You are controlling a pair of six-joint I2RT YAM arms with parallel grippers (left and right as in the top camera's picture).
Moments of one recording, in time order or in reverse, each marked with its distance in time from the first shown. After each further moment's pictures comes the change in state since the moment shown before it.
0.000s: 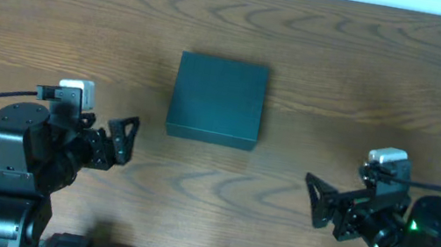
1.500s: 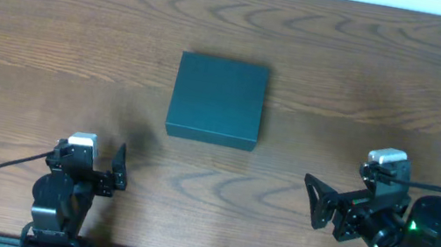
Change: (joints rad) left arm 0.000 -0.606 -0.774 0.404 -0.287 0.187; right arm 0.000 0.000 -0.003 -0.002 0.000 0.000
